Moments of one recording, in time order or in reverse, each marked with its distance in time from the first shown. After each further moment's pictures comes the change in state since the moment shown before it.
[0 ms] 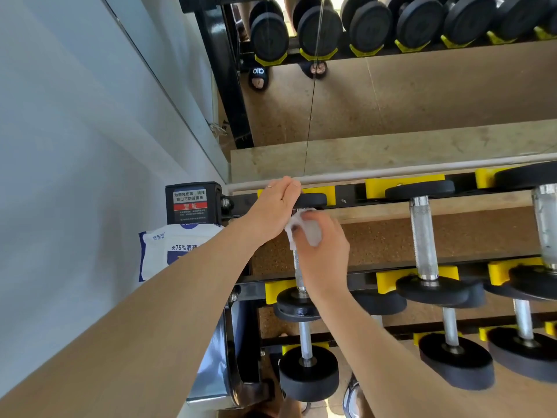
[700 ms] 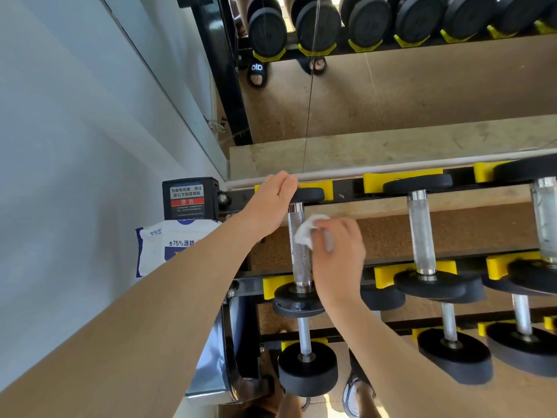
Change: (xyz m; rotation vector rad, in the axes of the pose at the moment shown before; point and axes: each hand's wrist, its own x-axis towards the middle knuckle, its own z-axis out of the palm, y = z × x) left_hand 0.001 -0.004 0.002 -0.029 0.005 -0.027; right_hand -0.007 0.025 -0.018 -0.112 0.077 -0.088
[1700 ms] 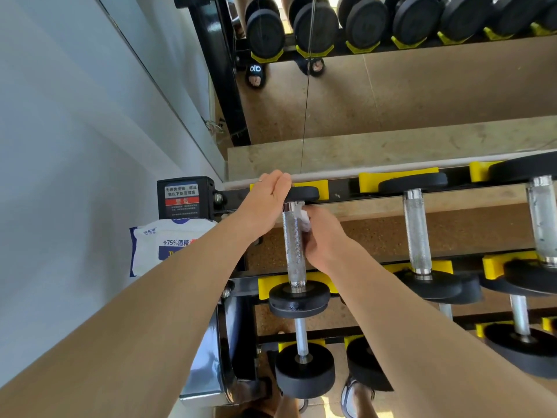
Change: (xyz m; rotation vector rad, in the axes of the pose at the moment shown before) left_hand -0.002 -0.002 0.003 -0.013 0.013 -0.019; right_hand 0.055 -0.034 0.009 0.777 -0.402 1.034
